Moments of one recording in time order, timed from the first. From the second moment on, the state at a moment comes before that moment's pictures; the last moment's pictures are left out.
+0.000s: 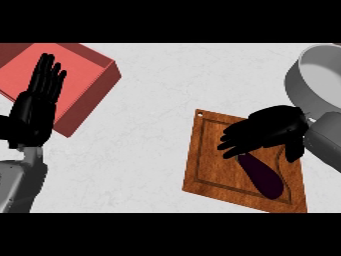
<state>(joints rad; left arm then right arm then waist) -0.29 0.32 -0.04 -1.52 0.27 0.21 0.01 -0.86 -0.78 1.05 -1.11 0.47 0.26 -1.00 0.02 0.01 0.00</state>
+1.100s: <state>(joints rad) -0.29 0.30 0.01 -1.51 0.23 0.18 0.02 -0.74 -0.58 1.04 -0.99 0.69 0.19 -1.00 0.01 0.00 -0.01</state>
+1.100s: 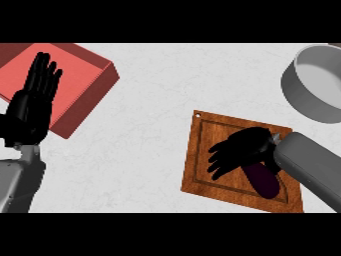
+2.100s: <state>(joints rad) -0.27 0.26 0.01 -1.53 0.20 0.18 0.02 -0.65 -0.61 0.89 -1.11 0.66 0.09 -0.96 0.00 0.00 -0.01</state>
